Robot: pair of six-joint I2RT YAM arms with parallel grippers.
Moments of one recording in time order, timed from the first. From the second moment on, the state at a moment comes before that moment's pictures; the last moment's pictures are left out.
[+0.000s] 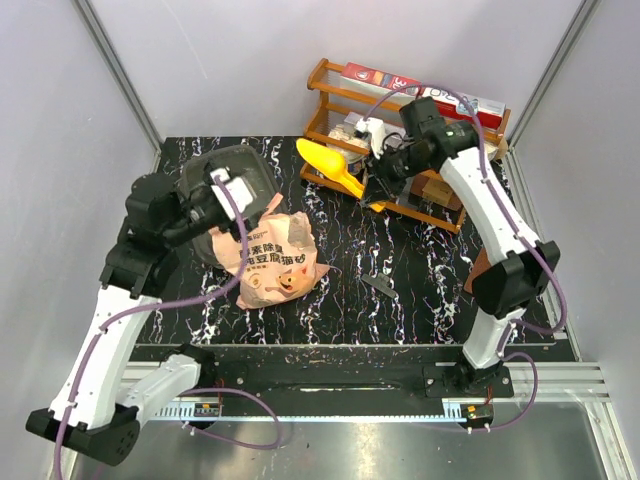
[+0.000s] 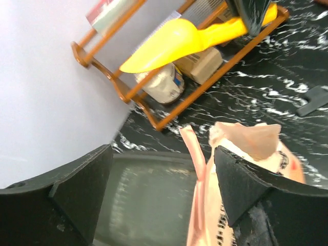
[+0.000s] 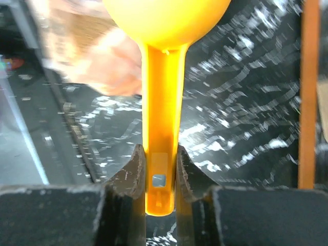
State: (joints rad) left arm -0.28 0.93 1.26 -0.54 0.56 0.58; right arm 0.38 1.83 1.97 -1.15 -0.58 -0.43
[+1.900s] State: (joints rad) left arm -0.69 1.10 1.10 -0.08 0.00 1.05; right arm 0.31 1.72 2.12 -0.89 -0.81 -0.07
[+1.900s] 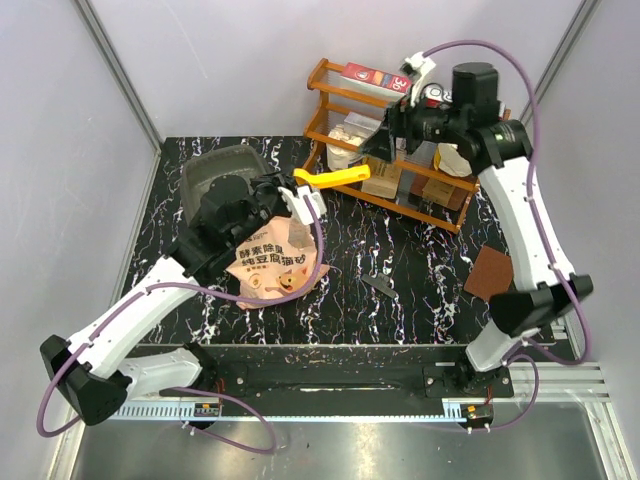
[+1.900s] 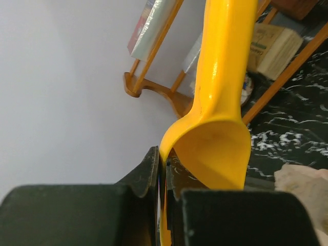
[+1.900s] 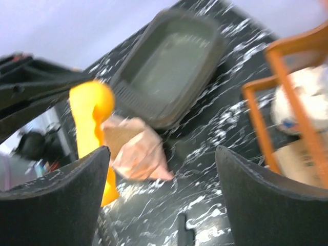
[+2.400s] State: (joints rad) left arm -0.60 1.16 1.33 -0.48 0.10 0.66; right arm 0.30 1.58 1.87 -0.52 -0.88 0.22
